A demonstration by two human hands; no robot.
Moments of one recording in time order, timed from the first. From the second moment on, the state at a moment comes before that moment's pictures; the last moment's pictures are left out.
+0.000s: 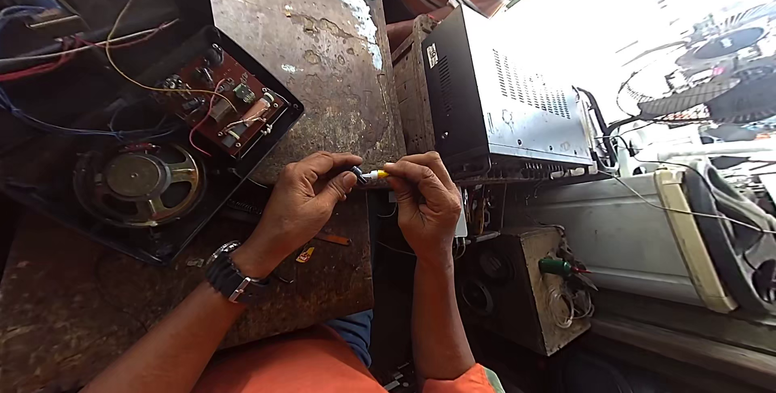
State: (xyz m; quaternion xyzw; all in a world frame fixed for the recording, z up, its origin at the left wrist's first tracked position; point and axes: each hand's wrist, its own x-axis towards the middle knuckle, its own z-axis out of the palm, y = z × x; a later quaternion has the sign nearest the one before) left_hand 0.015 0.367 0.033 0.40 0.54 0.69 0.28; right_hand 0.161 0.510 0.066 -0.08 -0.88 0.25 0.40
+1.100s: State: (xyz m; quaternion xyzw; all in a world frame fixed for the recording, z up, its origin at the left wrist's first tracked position) left_hand 0.015 0.367 0.034 0.39 0.52 0.70 0.29; right_hand 0.161 0.508 0.063 -0.07 -0.88 0.24 0.41
